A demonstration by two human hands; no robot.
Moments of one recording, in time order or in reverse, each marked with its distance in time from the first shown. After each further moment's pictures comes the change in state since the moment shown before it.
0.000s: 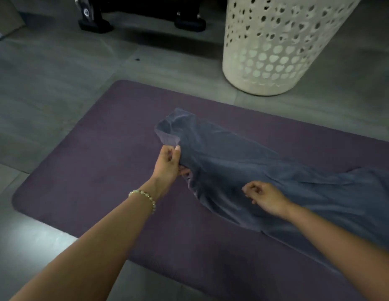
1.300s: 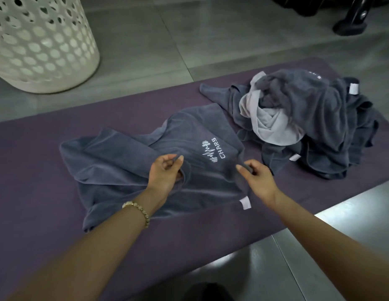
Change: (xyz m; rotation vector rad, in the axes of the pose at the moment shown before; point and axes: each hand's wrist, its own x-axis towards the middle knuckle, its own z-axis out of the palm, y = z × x) left_hand -0.189 -0.070 0.399 0.220 -0.529 -0.059; right_hand -0.240 0.290 -0.202 0.450 0.860 0.215
